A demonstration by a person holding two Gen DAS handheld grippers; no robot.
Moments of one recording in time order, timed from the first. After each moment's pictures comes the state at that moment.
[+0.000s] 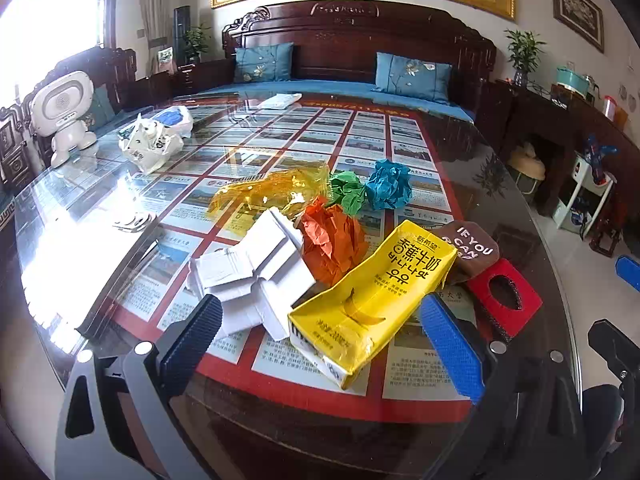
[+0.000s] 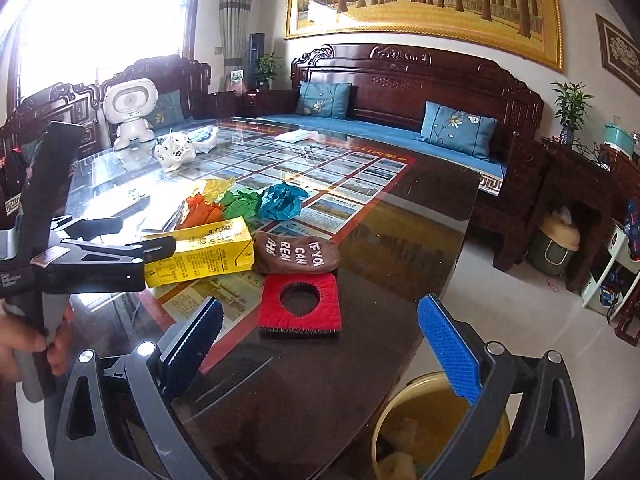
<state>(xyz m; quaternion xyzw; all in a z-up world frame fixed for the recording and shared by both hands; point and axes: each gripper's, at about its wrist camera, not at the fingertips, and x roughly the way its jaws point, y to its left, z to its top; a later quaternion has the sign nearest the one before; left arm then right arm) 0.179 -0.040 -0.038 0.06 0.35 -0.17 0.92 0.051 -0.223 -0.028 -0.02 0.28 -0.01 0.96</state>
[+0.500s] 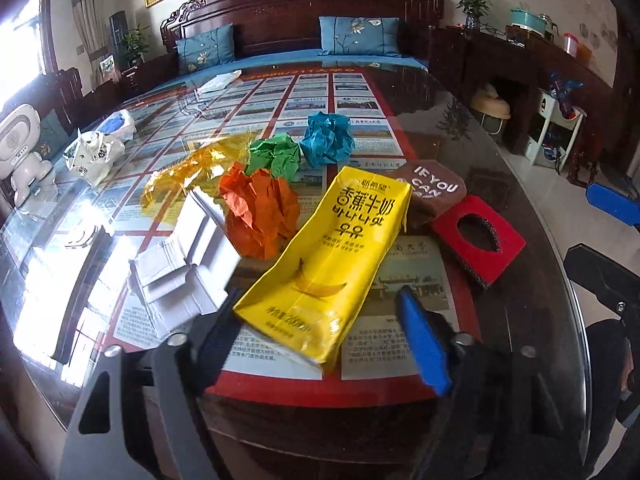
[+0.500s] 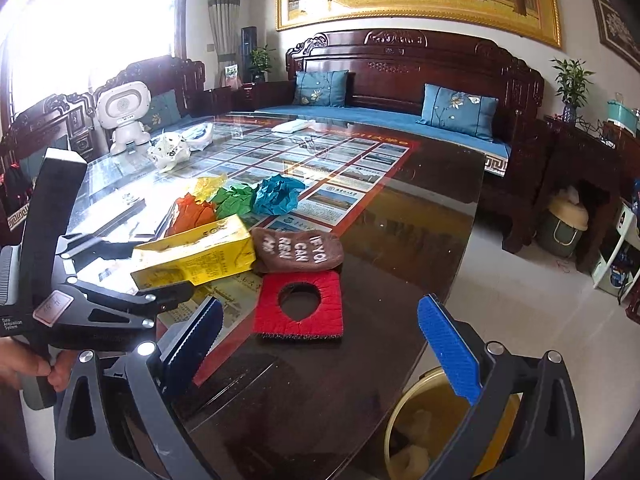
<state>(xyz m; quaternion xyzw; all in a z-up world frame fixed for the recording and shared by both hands) 0.171 -0.072 -0.057 0.13 0.39 -0.23 0.88 0.063 -0.231 -0.036 0.01 0.31 -0.01 0.95</state>
